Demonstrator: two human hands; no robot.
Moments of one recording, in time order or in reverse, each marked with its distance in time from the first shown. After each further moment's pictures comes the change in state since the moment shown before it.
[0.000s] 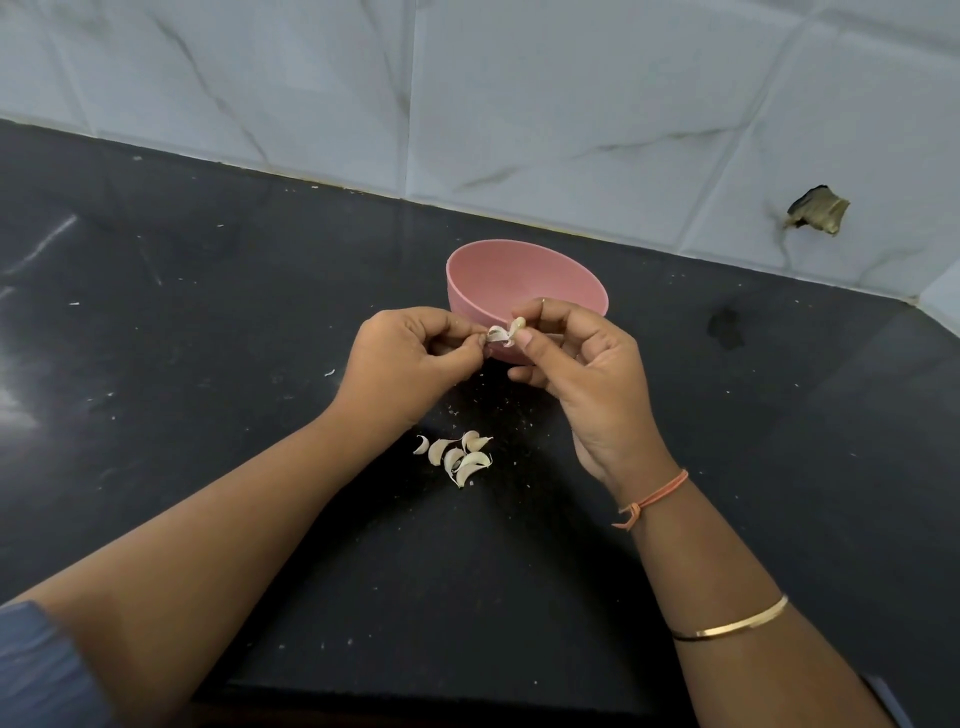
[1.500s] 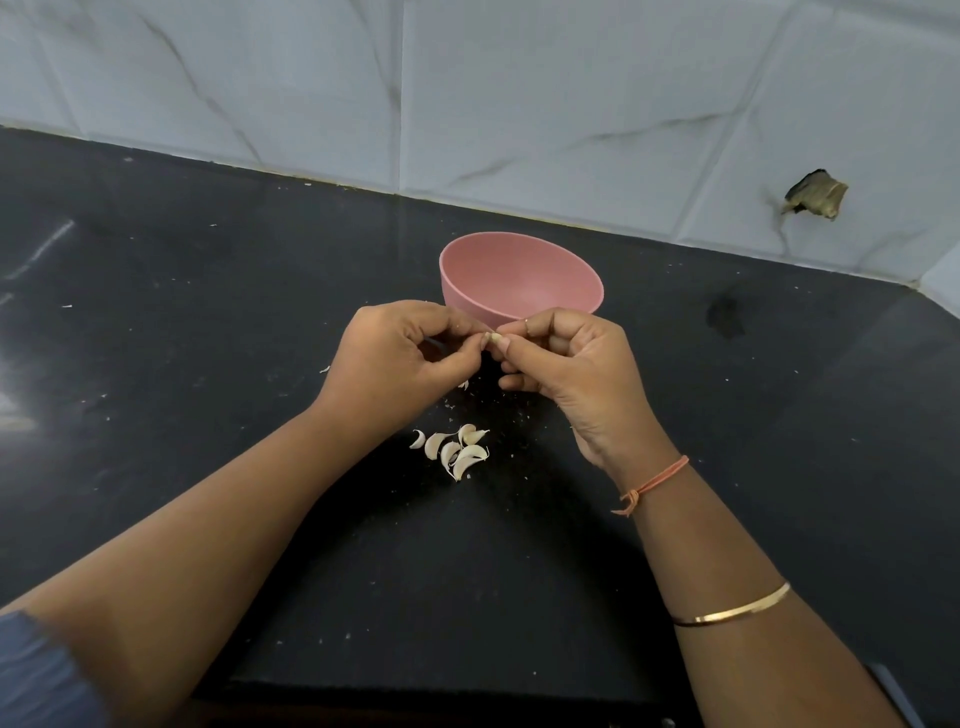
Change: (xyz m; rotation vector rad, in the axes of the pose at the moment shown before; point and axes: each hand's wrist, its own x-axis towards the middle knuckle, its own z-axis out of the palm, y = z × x) left_hand -0.004 0.004 -0.007 0.180 -0.030 0.308; right_hand -0.001 -0.004 -0.002 -0.105 -0.020 0.137
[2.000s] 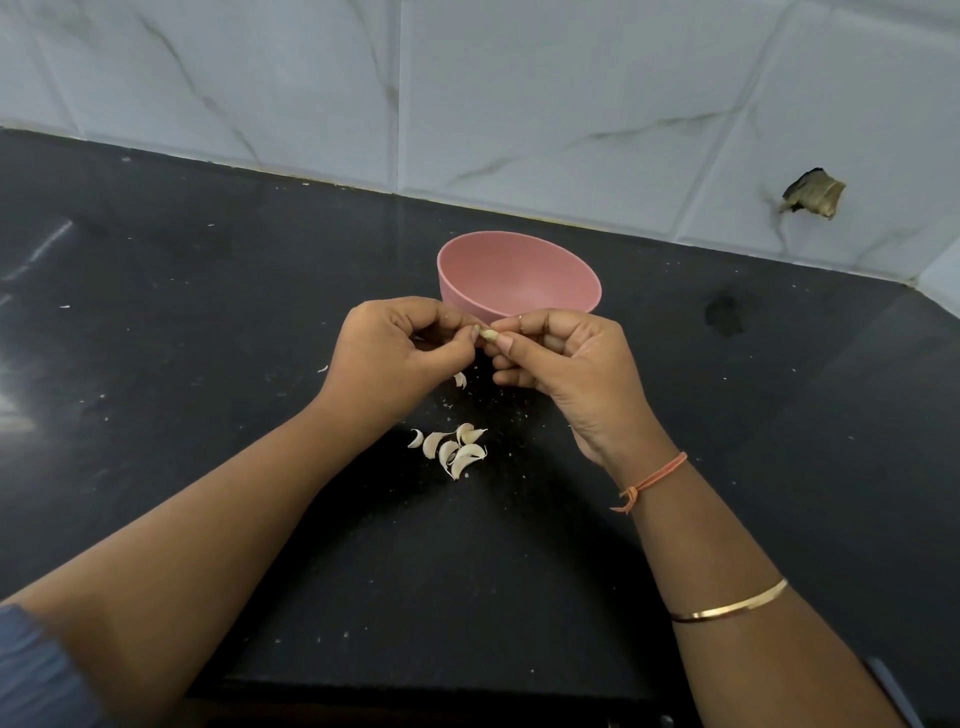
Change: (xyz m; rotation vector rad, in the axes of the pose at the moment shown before) left_hand 0.001 0.001 0.005 -0.170 0.054 -0.192; right_hand 0.002 0.001 -0.001 0.013 -0.018 -0.011
